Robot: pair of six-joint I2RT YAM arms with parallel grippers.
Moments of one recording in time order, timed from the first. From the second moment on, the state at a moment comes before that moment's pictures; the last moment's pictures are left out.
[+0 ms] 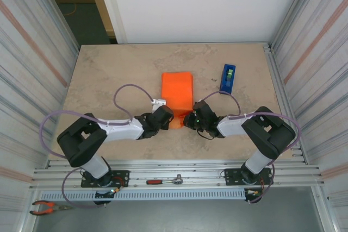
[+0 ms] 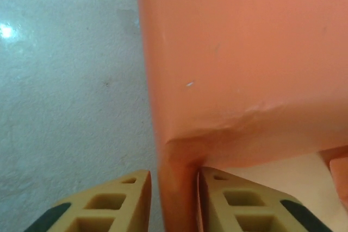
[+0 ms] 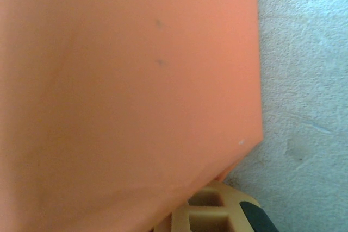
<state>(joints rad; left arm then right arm) -0.90 1.60 0.72 -0.06 -0.45 -0.60 0.74 1.63 0.55 0.30 -0.11 1.01</state>
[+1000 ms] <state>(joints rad) -0.73 1.24 0.52 -0.06 -0.32 -0.71 0.74 1.64 0.57 0.28 -0.11 1.01</state>
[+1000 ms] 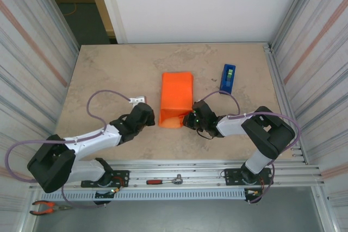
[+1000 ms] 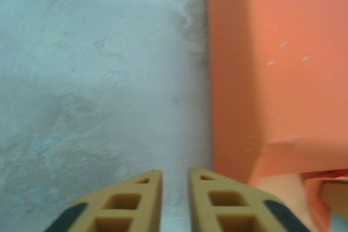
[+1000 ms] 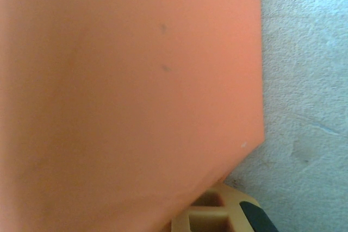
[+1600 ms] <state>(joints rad) -0.69 1.45 0.53 -0.01 -0.10 -0.73 0.74 1.64 0.57 0.27 -0.11 1.01</state>
